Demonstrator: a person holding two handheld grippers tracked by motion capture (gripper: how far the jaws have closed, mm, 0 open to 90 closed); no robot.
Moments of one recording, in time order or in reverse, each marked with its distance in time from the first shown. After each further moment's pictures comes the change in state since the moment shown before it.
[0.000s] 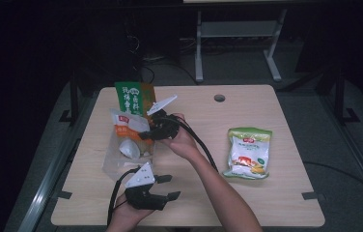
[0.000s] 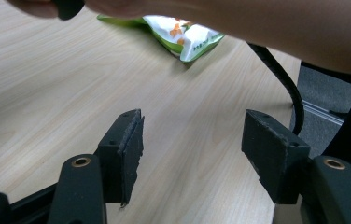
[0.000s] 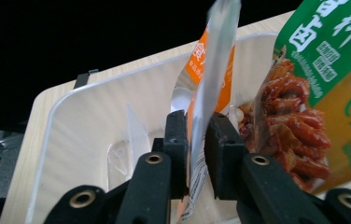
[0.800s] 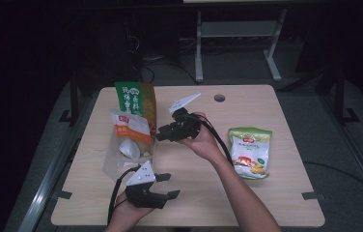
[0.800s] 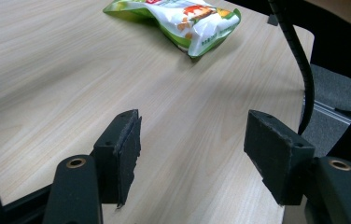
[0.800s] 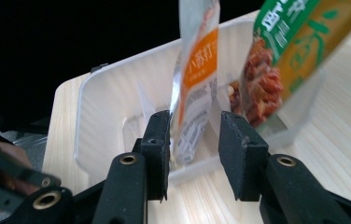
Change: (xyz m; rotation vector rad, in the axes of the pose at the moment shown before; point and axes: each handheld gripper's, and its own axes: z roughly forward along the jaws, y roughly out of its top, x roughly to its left) left arm 0.004 -0.001 0.004 0.015 0.016 -0.014; right arm -0.001 -0.019 -0.060 -0.001 0.005 0.052
